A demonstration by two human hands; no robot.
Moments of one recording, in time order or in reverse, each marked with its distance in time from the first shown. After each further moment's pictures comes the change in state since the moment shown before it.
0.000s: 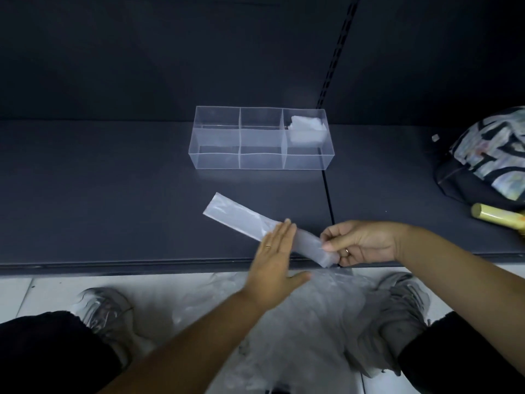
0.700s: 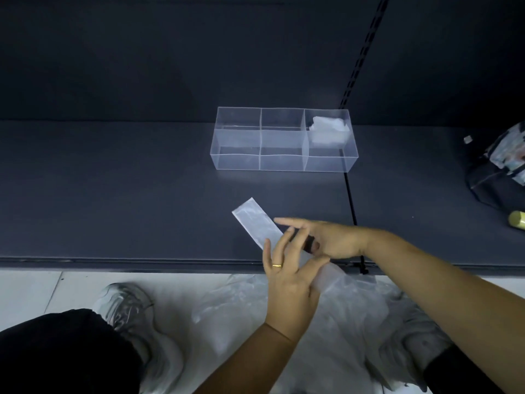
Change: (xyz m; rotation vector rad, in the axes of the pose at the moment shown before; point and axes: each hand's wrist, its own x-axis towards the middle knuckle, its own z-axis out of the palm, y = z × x) left_hand -0.024 0.036 -0.007 0.063 0.591 0.099; right_hand 0.059 -0.029 0.044 -0.869 -0.026 -0.360
